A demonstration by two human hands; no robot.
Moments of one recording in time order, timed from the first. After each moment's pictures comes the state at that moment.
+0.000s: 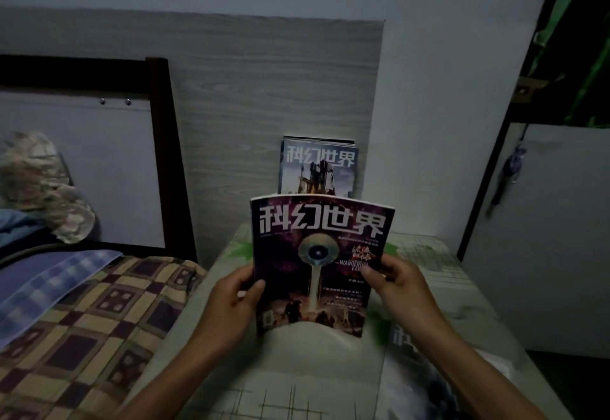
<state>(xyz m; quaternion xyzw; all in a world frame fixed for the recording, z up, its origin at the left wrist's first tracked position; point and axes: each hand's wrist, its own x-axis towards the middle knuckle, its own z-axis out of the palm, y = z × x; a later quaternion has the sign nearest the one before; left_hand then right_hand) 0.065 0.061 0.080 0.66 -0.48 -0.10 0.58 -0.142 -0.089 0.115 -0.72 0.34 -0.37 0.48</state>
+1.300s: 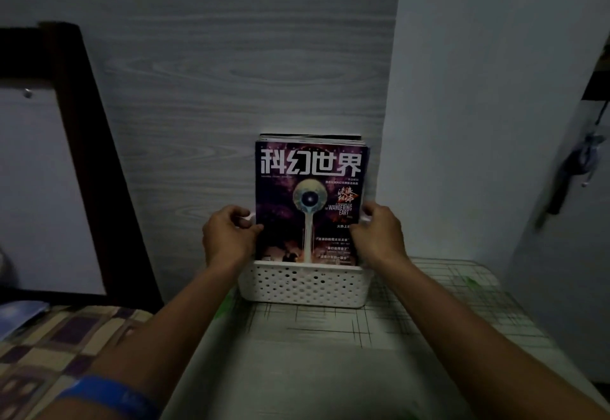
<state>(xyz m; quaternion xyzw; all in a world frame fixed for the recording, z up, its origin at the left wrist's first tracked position) 0.209 -0.181 0.093 0.75 -0.29 -0.03 0.60 0.016 -0.303 0.106 -0.74 0.44 -0.40 0.32</state>
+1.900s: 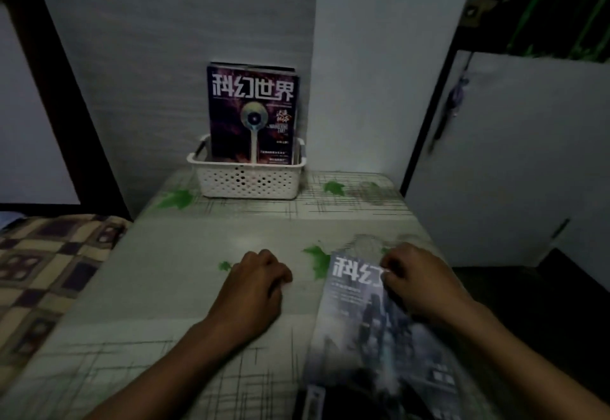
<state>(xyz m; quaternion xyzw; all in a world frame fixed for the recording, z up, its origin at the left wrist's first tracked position) -0.017 0.002 0.016 0.70 -0.65 -0.03 0.28 -0.262 -0.144 0.050 -0.86 0.48 -0.10 0.11</state>
